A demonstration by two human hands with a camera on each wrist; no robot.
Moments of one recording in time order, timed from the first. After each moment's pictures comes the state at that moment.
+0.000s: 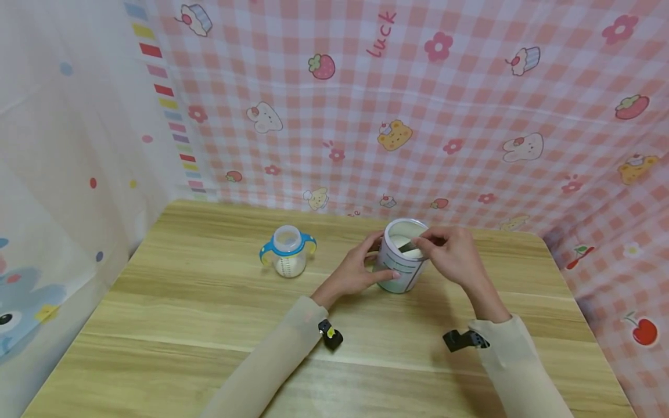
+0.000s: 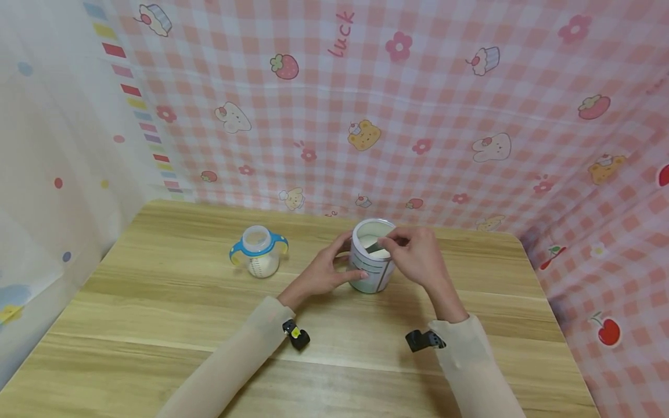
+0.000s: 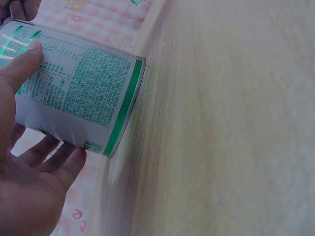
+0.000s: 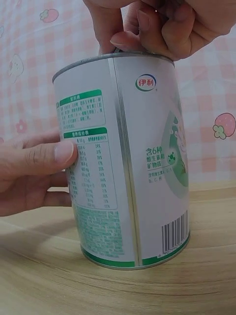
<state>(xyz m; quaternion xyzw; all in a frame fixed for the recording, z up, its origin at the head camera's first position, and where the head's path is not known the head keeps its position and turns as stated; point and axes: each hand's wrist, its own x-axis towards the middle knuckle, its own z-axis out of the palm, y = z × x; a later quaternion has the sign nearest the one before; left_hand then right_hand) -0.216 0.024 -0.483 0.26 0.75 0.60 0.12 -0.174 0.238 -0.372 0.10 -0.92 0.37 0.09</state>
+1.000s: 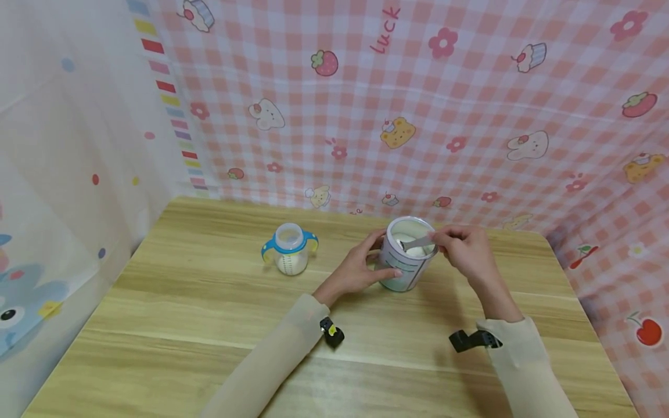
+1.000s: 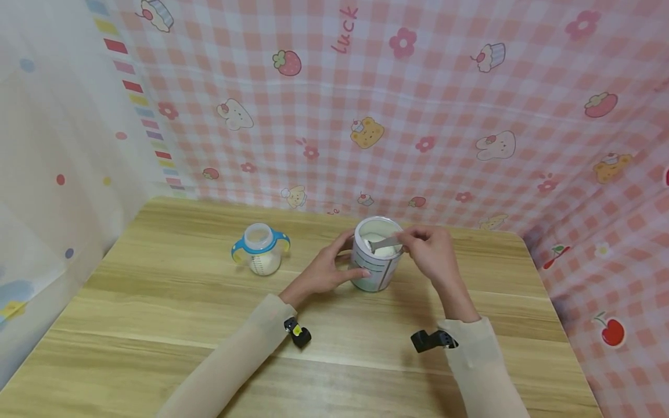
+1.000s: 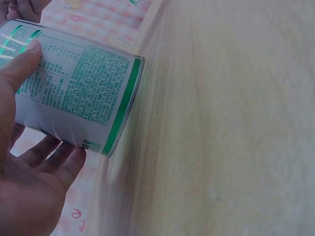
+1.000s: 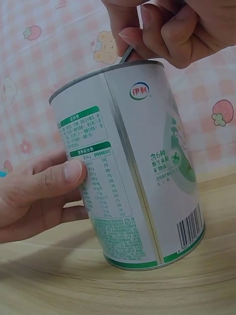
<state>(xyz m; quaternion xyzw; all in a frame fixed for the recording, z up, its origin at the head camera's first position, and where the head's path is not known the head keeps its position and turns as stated) -0.217 0.025 -0.484 0.25 0.75 0.59 0.12 -0.173 0.249 -0.367 -0.07 -0.86 0.50 0.01</state>
